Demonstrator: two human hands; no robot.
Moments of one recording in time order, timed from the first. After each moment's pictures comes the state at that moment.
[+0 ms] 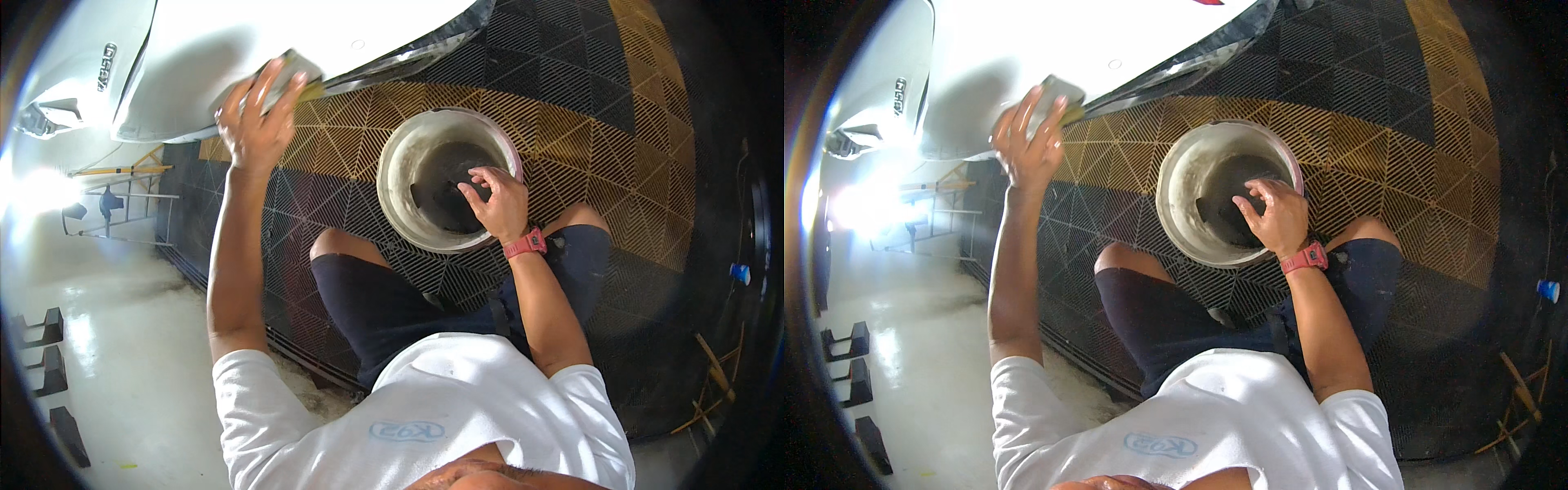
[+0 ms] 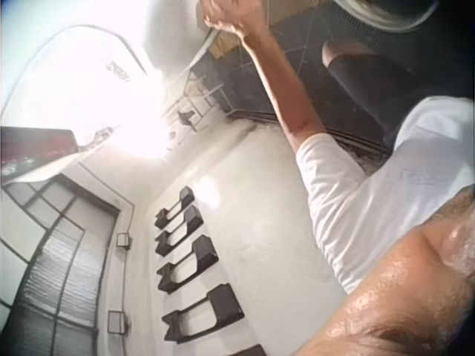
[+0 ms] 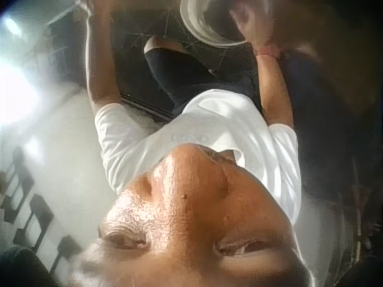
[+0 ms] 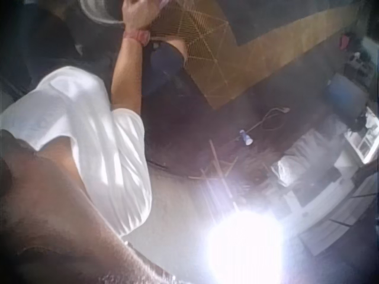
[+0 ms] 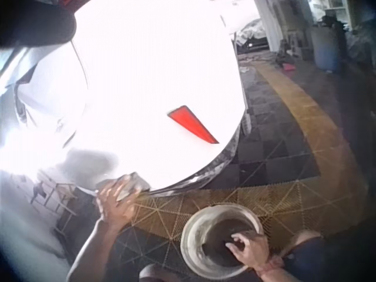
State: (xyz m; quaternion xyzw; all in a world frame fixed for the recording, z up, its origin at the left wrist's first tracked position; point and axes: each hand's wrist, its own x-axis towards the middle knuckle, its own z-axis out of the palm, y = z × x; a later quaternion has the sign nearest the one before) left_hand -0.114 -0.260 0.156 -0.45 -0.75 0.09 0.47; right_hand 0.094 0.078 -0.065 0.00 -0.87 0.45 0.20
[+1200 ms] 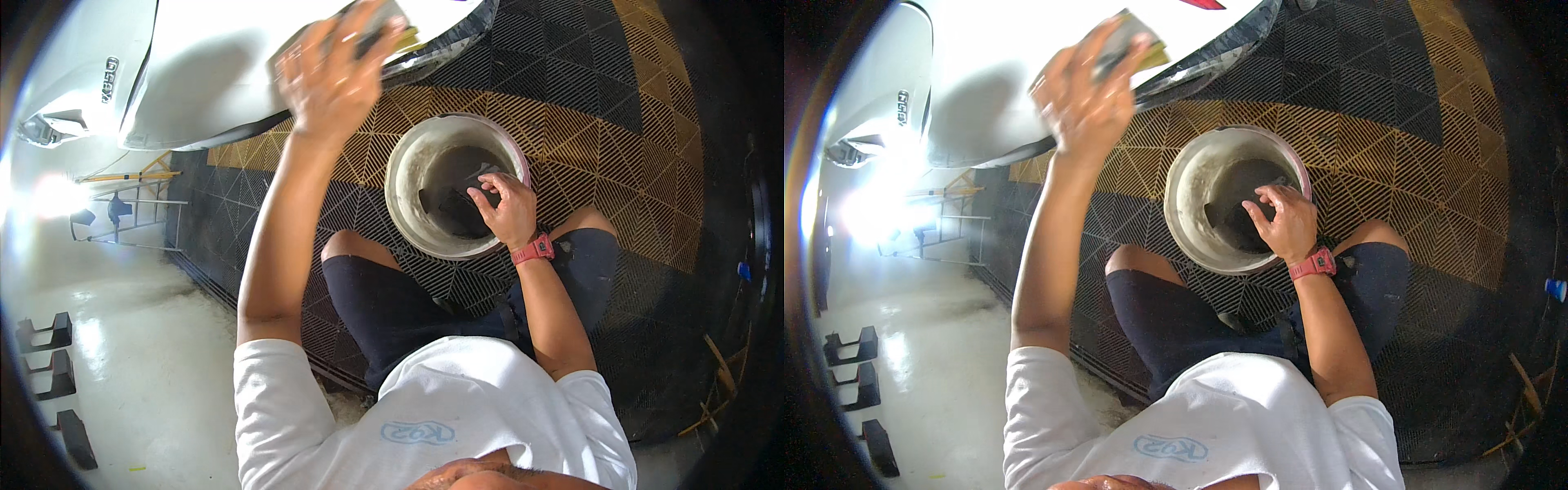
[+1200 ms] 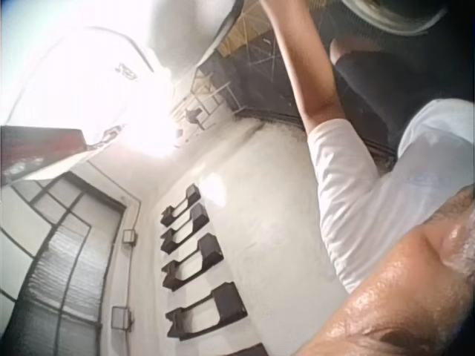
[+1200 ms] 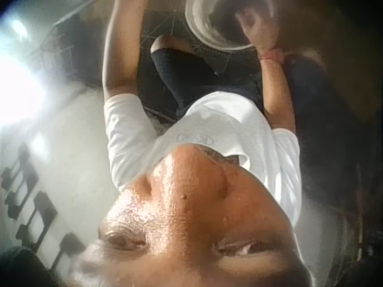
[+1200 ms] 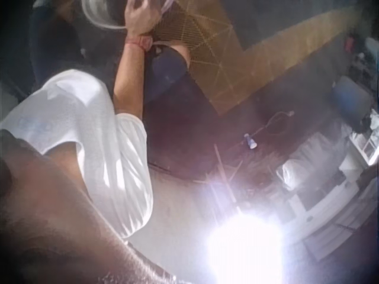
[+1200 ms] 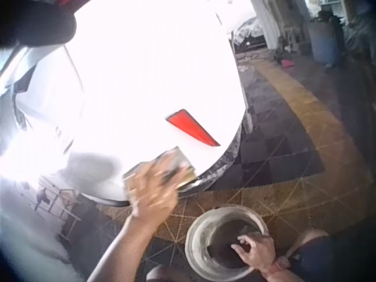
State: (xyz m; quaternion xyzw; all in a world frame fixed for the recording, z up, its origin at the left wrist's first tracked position) left_hand -0.099 -0.106 0.168 -0.42 -0.74 0.10 0.52; right_hand 0.094 0.082 -0.072 -0.01 -0.86 0.45 0.23
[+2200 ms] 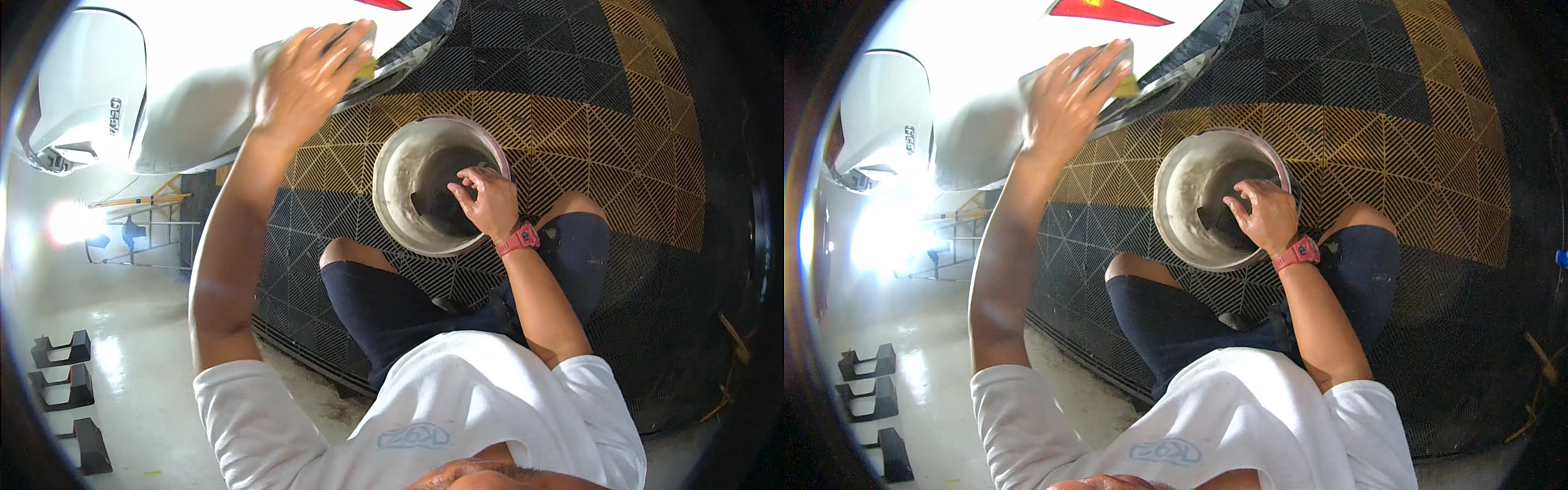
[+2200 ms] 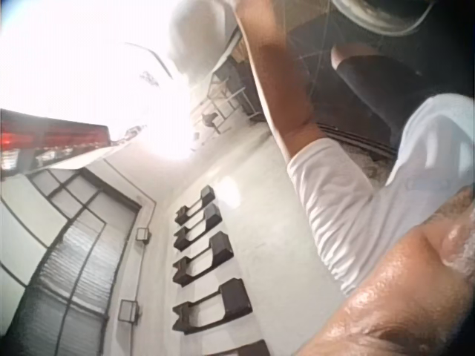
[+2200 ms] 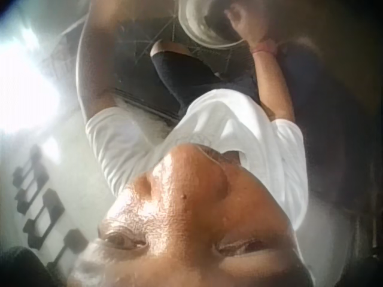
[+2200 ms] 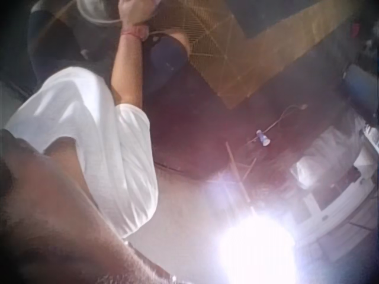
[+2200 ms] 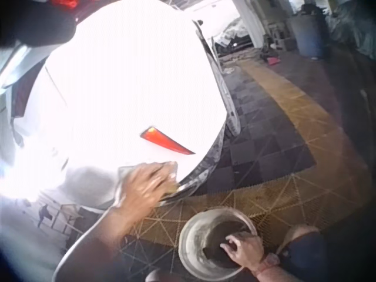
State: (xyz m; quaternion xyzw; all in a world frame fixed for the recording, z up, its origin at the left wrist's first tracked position) left_hand -0.111 -0.099 0.210 -0.56 -0.71 0.25 0.35; right_hand 0.096 0.086 -0.065 -0.01 -0.87 0.44 0.21
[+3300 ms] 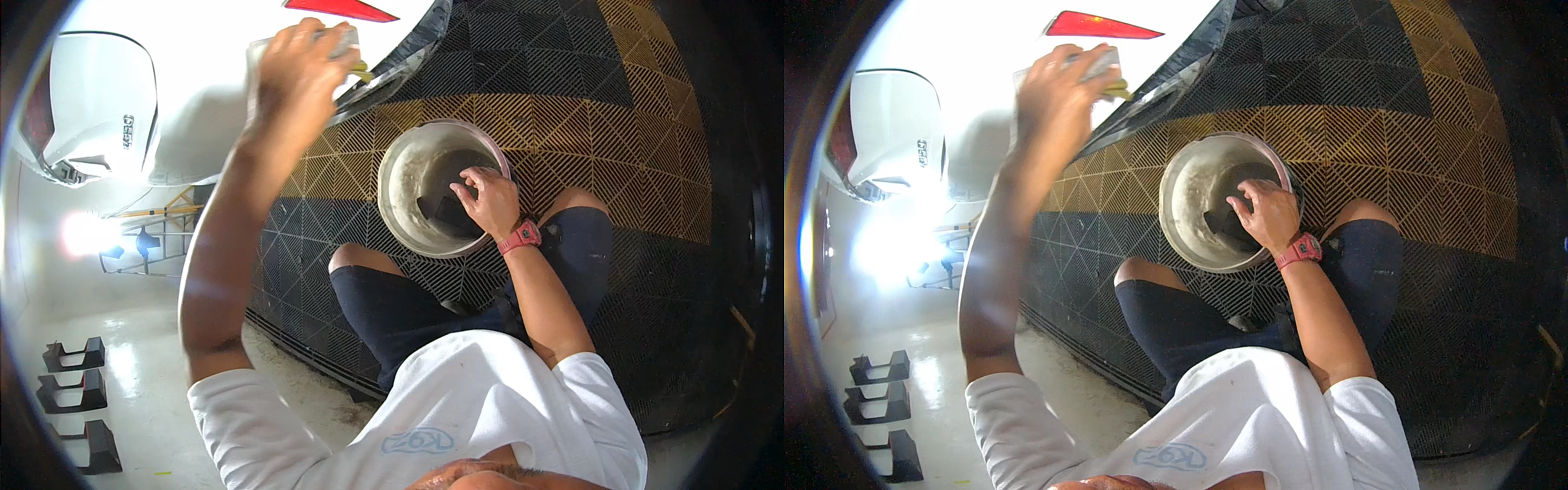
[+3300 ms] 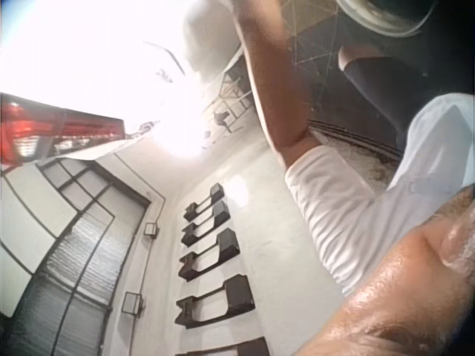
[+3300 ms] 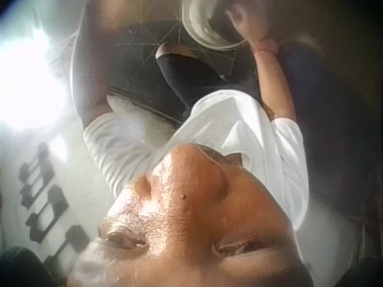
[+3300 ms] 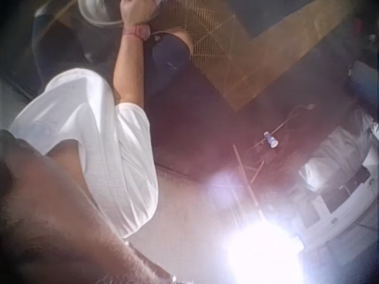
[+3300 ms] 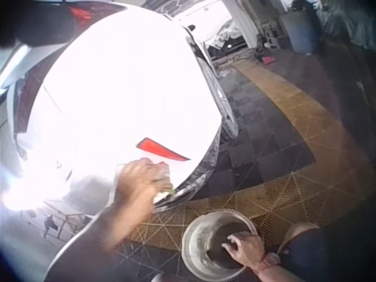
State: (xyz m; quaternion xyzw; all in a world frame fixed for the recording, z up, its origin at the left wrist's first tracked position) left_hand -0.084 -0.065 0.258 -0.51 -0.76 0.27 0.30; right_hand 0.096 0.087 -0.065 -0.03 -0.87 0.44 0.20
